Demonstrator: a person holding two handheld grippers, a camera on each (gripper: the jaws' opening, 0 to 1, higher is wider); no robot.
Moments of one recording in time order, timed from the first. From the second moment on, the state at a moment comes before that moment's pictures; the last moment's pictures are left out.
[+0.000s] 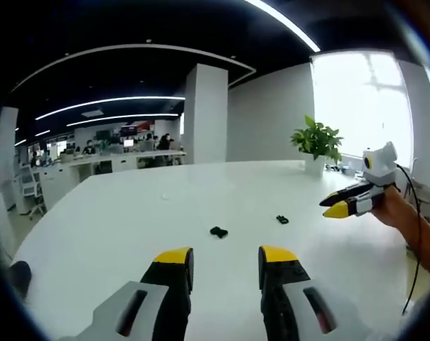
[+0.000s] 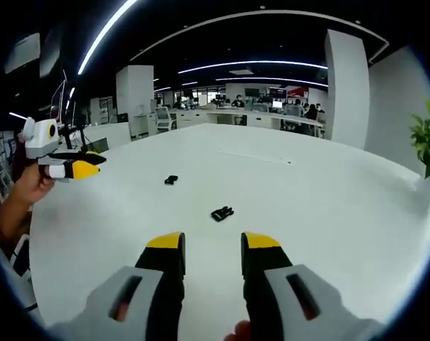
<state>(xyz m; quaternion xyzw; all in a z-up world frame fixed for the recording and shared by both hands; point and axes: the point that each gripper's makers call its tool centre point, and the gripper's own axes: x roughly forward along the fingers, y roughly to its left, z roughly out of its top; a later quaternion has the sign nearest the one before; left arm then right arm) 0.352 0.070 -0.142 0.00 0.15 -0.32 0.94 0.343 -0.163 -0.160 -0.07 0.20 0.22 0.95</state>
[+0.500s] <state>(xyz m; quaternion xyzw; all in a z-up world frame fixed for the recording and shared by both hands) 0.363 0.057 -0.141 0.00 0.15 -0.33 0.93 0.355 -0.154 -0.166 -0.07 0.21 0.23 0.95</state>
